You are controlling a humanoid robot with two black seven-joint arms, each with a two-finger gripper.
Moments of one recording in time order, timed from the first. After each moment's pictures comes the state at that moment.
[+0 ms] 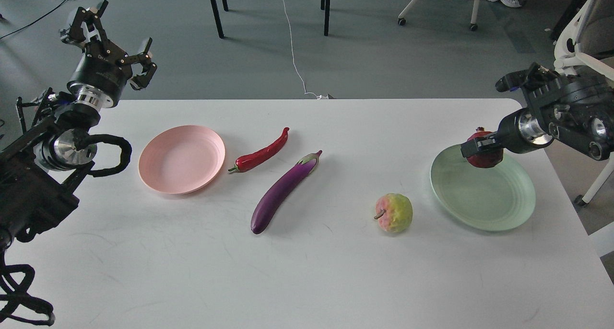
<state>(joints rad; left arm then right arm) -0.78 0.42 -0.79 -0.69 -0.02 -0.36 -0.40 1.36 -0.46 -0.83 0.62 -0.94 0.46 0.34</state>
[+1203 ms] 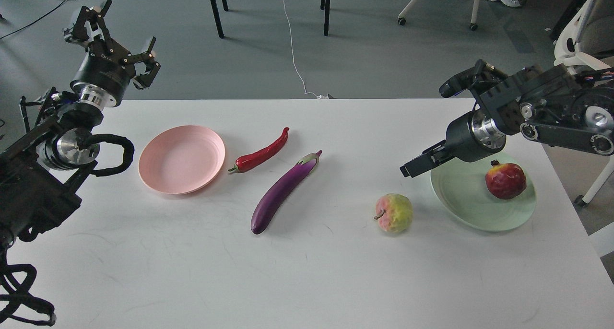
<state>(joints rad) -0.78 0.42 -0.79 -0.70 -0.02 -0.36 -0.40 1.67 -0.46 -0.79 1.17 -1.06 0.43 0.36</state>
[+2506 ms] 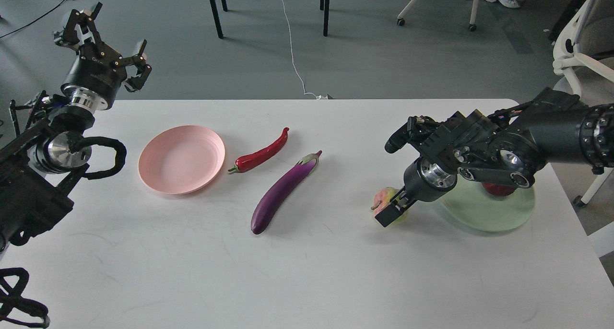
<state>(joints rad) -0.76 0.45 -0.80 -0.70 -0.02 -0.36 -0.40 1.55 -0.19 -0.89 1.04 -1.07 0.42 0.36</state>
